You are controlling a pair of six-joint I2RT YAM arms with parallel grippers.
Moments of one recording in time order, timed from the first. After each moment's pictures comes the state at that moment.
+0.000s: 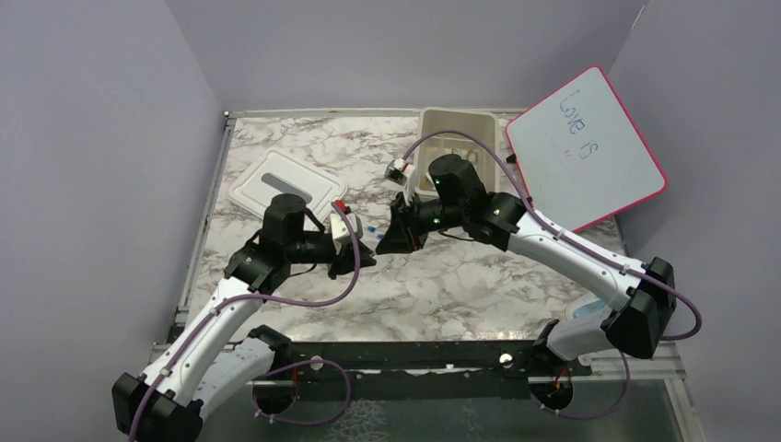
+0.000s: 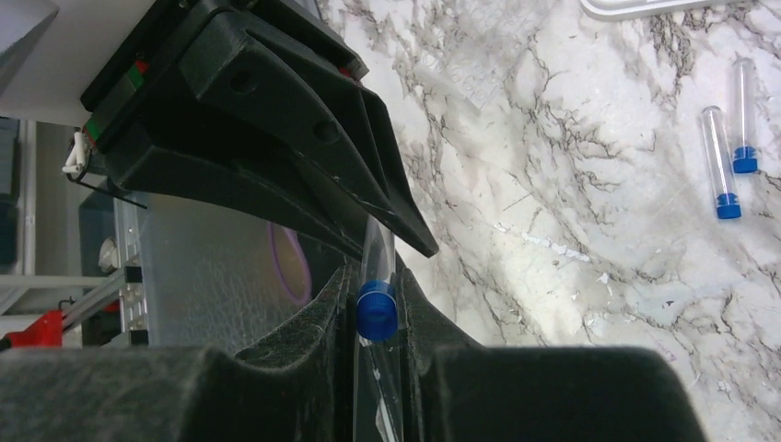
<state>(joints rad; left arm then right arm) -0.47 0.84 0.73 -0.37 0.90 0.34 0.87 1.41 1.26 -0.37 -0.59 0.28</state>
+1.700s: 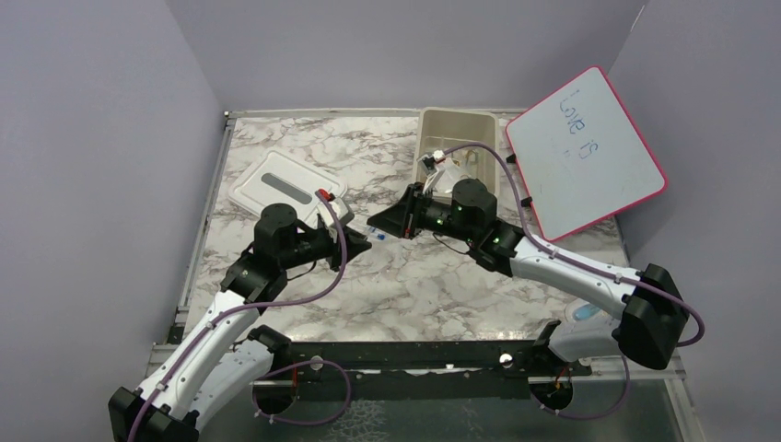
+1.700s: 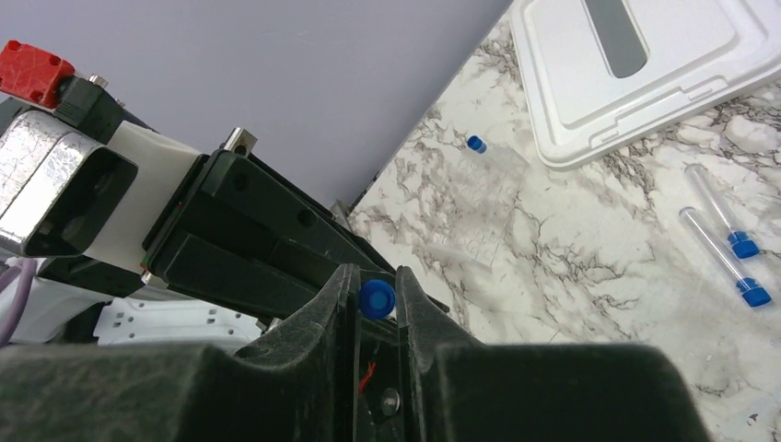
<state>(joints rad) -0.48 0.75 0.65 -0.20 0.63 0.07 0.87 1.32 0.92 0.32 -0.29 0.75</state>
